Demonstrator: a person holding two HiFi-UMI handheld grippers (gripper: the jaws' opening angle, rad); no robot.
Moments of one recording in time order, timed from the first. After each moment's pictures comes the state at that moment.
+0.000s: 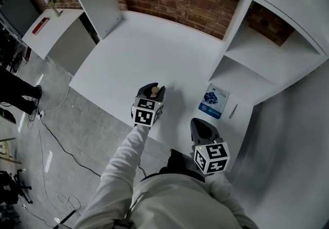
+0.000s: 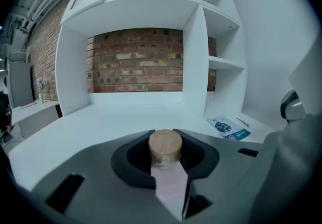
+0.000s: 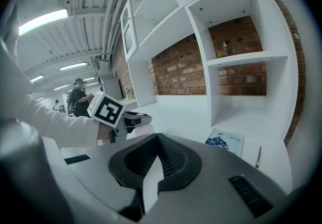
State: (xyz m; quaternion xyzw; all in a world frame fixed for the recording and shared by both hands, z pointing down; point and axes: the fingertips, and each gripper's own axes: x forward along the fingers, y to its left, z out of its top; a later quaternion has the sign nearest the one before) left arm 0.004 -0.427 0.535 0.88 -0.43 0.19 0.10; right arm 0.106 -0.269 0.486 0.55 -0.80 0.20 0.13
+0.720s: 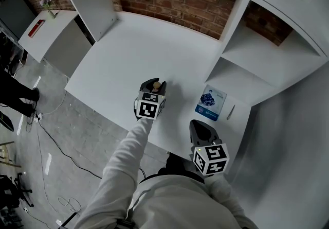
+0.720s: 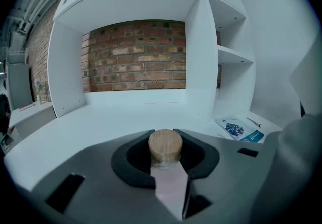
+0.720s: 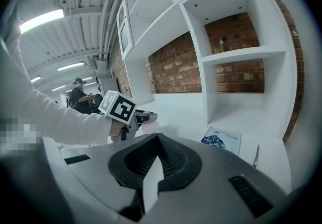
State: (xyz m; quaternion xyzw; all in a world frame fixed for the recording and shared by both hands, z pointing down) left arm 0.032 -0.464 0.548 0.87 -0.43 0.20 0.10; right arm 0.117 -0.275 0.493 0.55 -0.80 0.21 0.14
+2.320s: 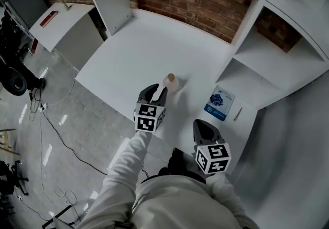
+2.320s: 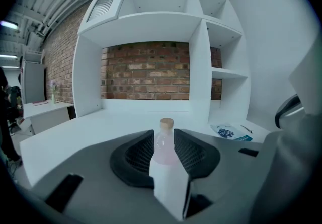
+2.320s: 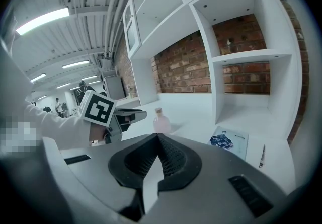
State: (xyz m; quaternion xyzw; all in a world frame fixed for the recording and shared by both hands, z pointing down) left arm -0.024 -0.409 0.516 0.86 -0.48 0.14 0.09; right arm 0.094 -0.266 0.493 0.53 -0.81 0.20 0.14
